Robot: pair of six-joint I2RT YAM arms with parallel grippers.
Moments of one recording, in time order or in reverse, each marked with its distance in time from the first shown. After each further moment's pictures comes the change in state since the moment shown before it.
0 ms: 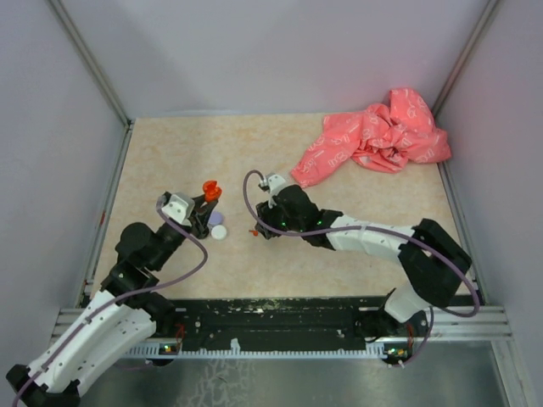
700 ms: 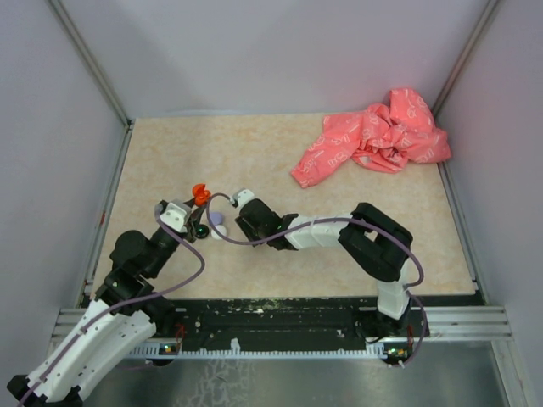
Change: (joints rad) left arm 0.001 -0.102 -0.006 -0.111 -0.082 0.123; right arm 0.137 0.403 0.218 -0.063 0.280 -0.134
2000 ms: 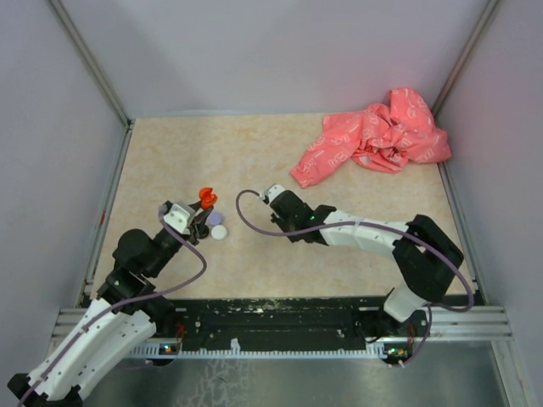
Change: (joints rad) left arm 0.005 0.003 -0.009 -0.004 0.060 -0.016; right arm -0.111 -0.273 -0.128 -0.352 0.049 -0.102
